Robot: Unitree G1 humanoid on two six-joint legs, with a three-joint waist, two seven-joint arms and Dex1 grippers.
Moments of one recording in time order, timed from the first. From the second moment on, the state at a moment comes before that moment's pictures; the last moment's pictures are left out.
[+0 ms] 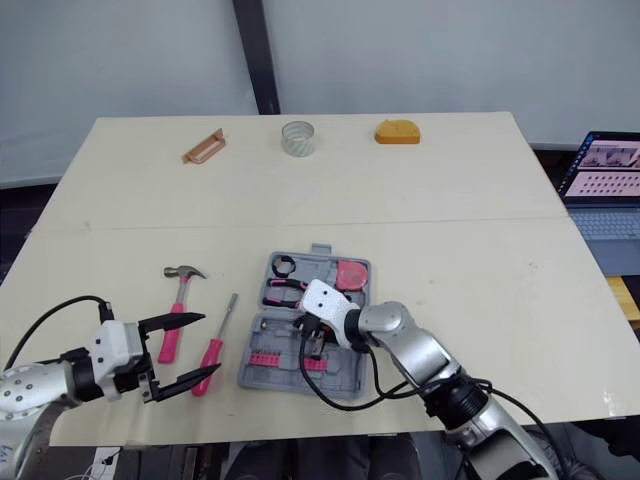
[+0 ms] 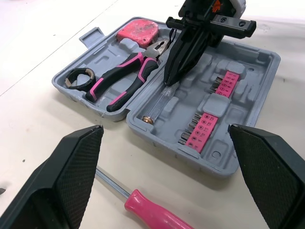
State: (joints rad) left arm 0.29 0.71 0.30 -0.31 -0.37 0.00 -1.00; right arm -0.45 -0.37 0.54 -0.07 0.10 0.51 0.74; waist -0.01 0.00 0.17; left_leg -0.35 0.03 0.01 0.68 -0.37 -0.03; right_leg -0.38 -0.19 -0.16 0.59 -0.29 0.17
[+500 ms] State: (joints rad) left arm 0.28 0.71 0.30 -0.31 -0.37 0.01 -1.00; right arm -0.43 -0.37 0.56 -0.07 0.03 0.50 0.74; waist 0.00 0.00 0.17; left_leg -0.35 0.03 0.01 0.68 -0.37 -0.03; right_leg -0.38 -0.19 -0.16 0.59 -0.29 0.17
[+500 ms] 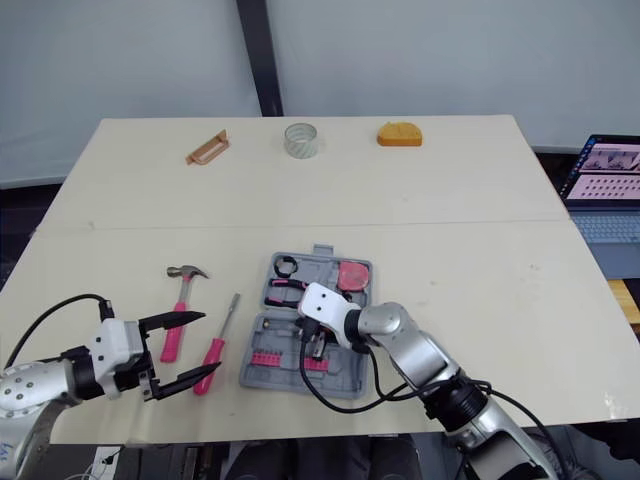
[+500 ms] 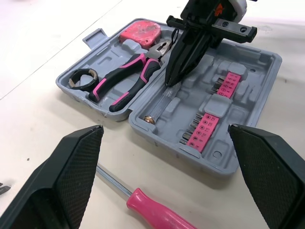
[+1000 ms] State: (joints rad) left arm 0.27 0.71 0.30 -0.31 -0.37 0.01 -1.00; right arm -0.43 -0.37 0.61 -0.04 -0.07 0.44 0.74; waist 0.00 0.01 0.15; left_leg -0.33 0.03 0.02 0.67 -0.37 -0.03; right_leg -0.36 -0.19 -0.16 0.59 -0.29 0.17
